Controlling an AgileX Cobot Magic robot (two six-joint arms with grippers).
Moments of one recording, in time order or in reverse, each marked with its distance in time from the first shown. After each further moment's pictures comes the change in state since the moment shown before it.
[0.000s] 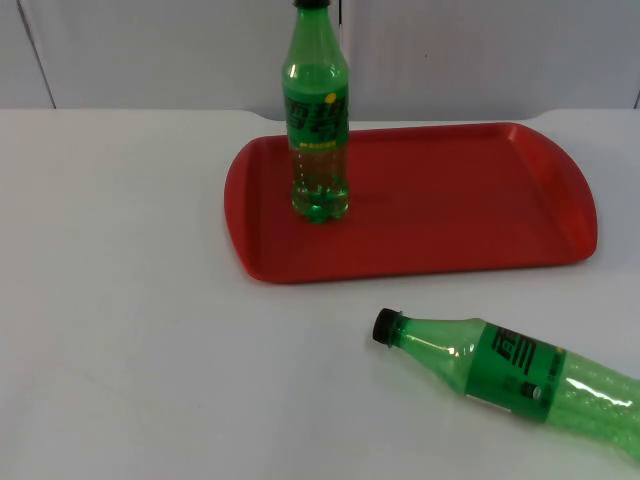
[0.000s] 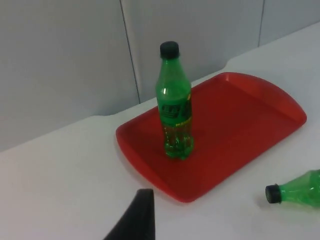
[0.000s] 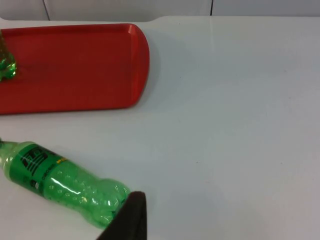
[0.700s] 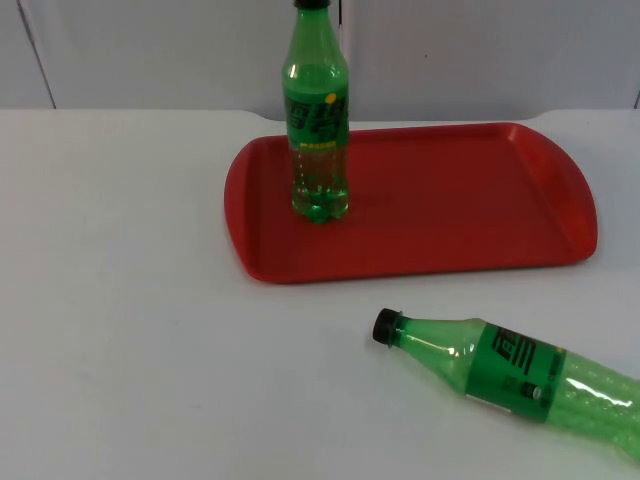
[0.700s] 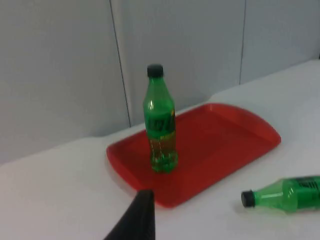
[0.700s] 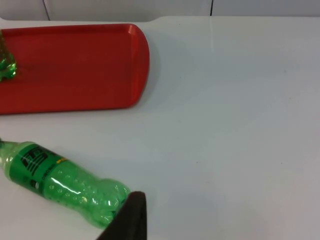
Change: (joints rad) right arm 0.000 0.000 0.000 0.000 0.000 0.000; left arm 0.000 -0.420 0.099 -0.004 0.179 -0.073
